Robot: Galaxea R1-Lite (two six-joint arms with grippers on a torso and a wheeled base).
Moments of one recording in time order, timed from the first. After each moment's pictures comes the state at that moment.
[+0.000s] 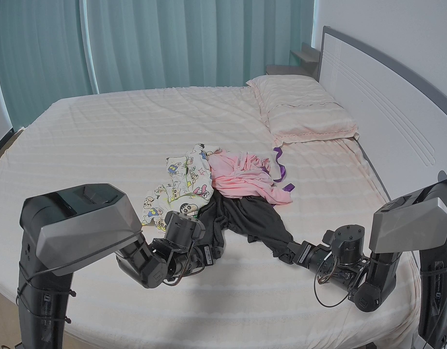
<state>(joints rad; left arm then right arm) -0.54 2.38 -0.97 -0.66 0.11 -0.59 0.48 2.36 -0.44 -1.55 -0.03 0.76</state>
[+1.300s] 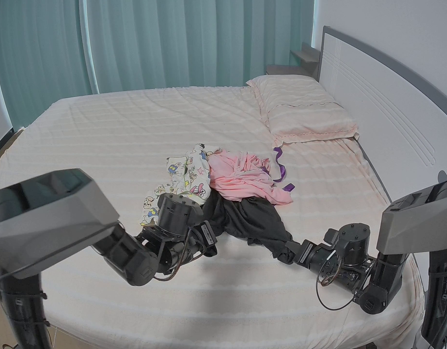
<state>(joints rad) -0.58 2.21 -0.93 -0.68 0.20 -0.77 0.52 2.29 -0.40 -1.55 -0.02 0.79</state>
